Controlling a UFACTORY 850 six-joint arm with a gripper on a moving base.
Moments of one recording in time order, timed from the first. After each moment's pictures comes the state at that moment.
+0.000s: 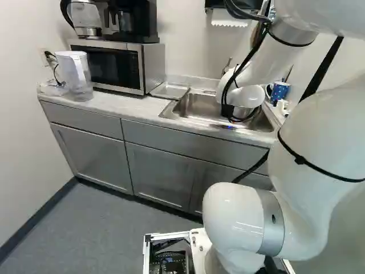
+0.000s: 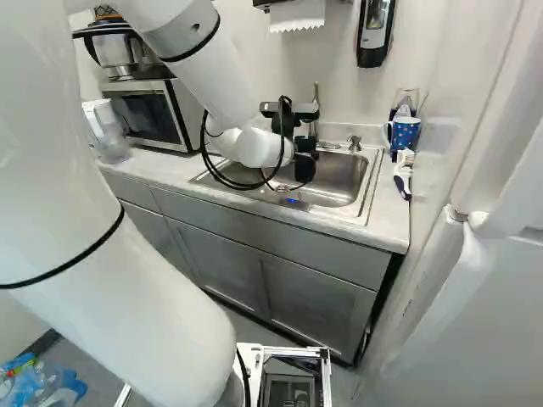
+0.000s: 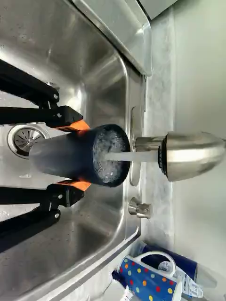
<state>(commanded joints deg) -18.4 2.6 -35.5 0.0 28.4 0.0</state>
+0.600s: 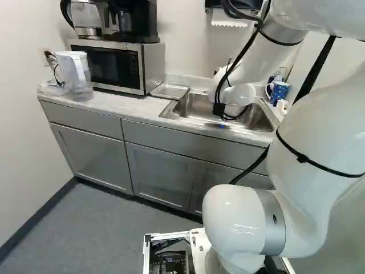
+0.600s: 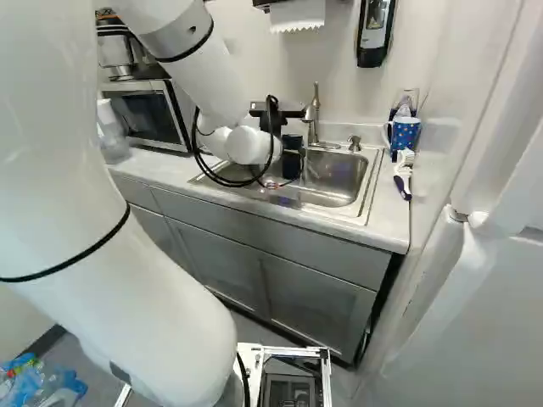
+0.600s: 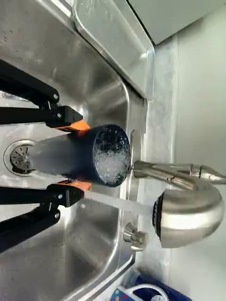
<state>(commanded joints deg) -13.2 1.9 -36.2 0.0 28.4 0.0</state>
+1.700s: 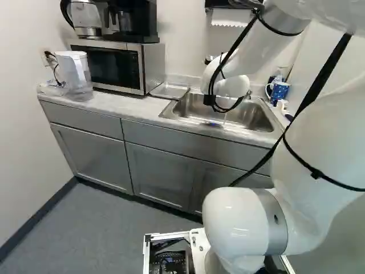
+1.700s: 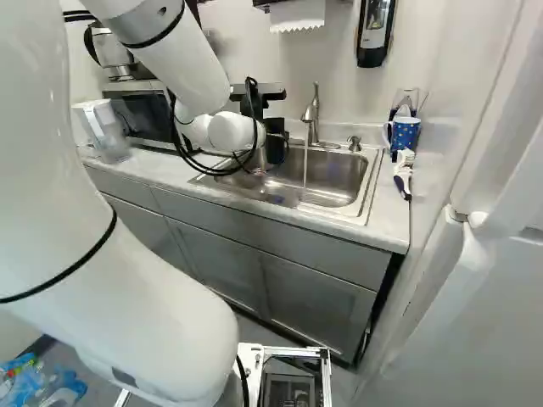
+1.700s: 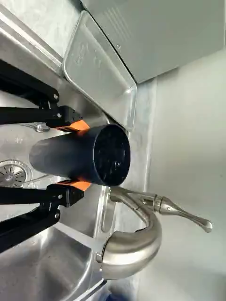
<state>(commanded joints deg) -7.9 5.7 -38.4 0.0 27.5 0.0</state>
